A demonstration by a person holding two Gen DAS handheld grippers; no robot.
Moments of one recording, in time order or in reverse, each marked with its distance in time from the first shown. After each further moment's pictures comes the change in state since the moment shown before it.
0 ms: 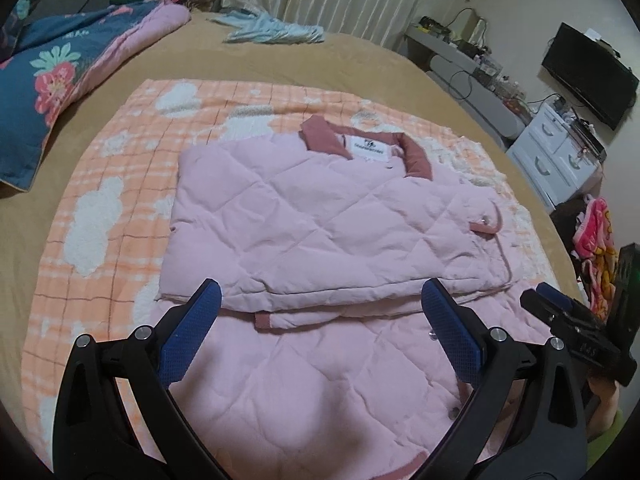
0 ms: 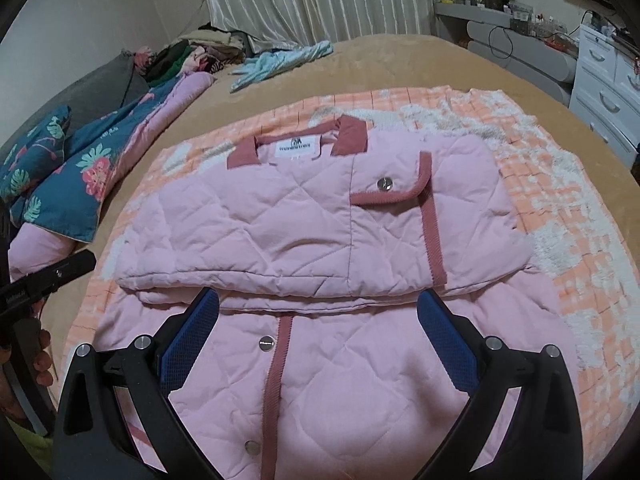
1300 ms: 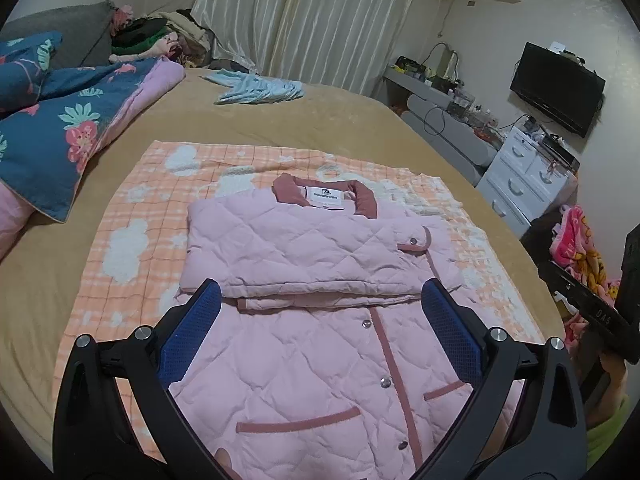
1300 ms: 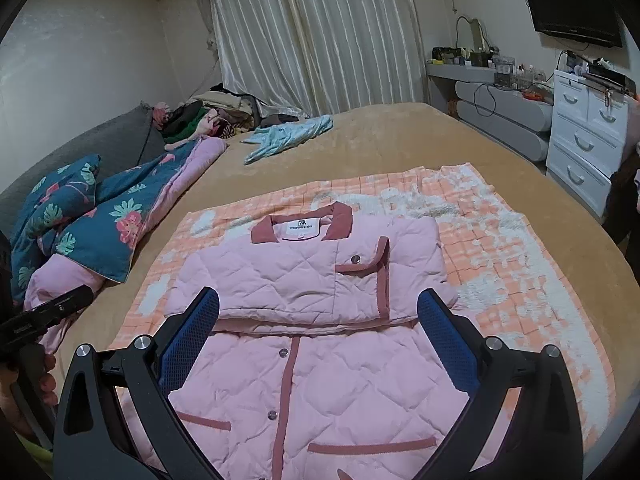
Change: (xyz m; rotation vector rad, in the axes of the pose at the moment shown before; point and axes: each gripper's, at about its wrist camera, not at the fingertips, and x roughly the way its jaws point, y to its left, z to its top) left arm -0.129 -0.057 -0.024 0.047 -0.168 -0.011; right arm -0.160 -0.002 0.001 -0.009 -0.234 0.004
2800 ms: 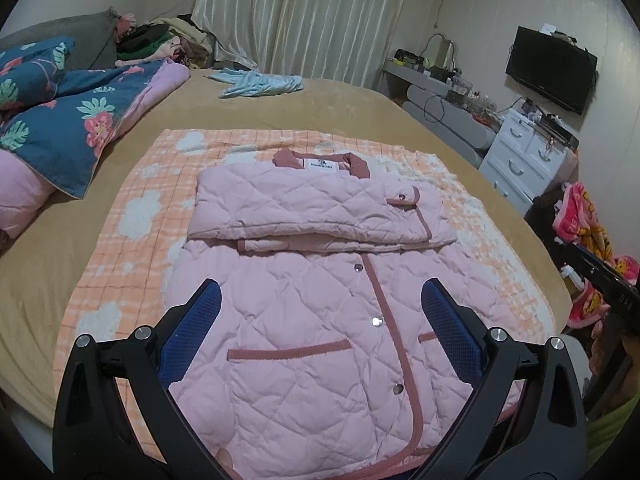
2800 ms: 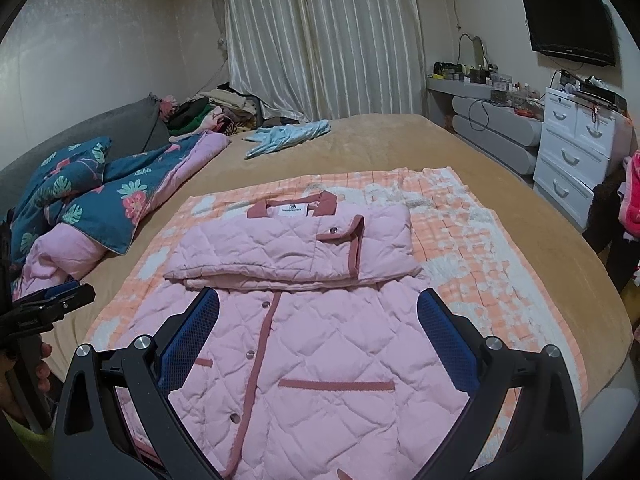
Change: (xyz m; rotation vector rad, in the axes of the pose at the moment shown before) left arm -0.040 -0.028 -0.077 0.044 0.004 0.047; right arm -0.074 -0.015 -0.064 -0.068 -0.024 -0.027
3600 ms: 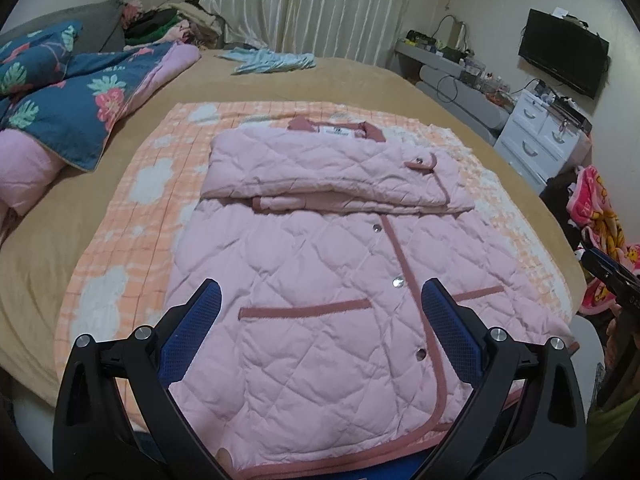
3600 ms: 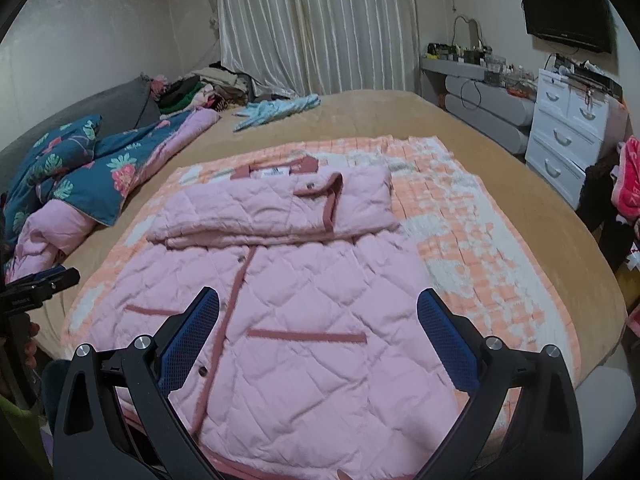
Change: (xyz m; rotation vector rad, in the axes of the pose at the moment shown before) left arm 0.010 0.008 -0.038 -0.007 0.074 0.052; right arm -0.002 -0.032 -0.048 -0.001 0.086 -0.032
